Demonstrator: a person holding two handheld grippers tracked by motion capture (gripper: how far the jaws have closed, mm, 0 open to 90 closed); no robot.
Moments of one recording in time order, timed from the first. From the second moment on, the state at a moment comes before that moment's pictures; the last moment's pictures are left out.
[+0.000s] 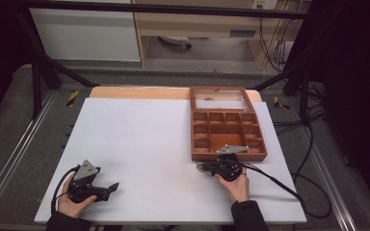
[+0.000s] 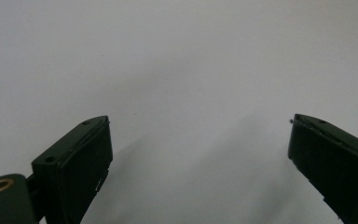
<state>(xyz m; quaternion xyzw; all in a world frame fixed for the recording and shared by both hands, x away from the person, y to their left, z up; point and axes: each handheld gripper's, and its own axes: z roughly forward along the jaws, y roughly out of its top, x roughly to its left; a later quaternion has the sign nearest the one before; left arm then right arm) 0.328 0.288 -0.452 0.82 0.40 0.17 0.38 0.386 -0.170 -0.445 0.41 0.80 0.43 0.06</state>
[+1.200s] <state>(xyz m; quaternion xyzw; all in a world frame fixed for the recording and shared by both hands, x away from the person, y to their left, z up) 0.328 0.288 -0.452 0.81 0.40 0.17 0.38 0.381 -0.171 -0.440 0.40 0.80 0.44 0.06</state>
